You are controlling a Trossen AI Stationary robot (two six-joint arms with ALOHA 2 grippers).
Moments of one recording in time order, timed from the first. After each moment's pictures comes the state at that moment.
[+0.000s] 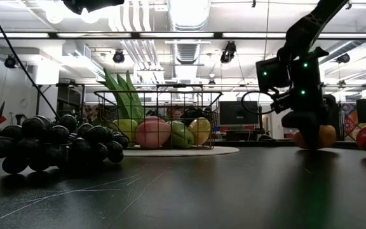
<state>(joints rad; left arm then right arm) -0.43 0.91 0.56 0.38 -0.74 0.24 -0.45 1.53 0.76 -0.87 0.34 0.44</state>
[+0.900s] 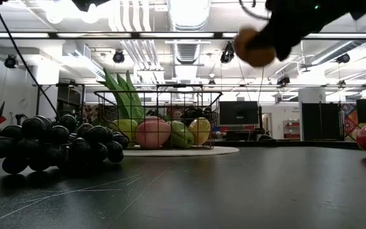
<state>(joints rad) -0.43 0.99 0.56 0.60 -0.70 0.20 0.00 1.01 0.66 -0.14 0.21 0.15</state>
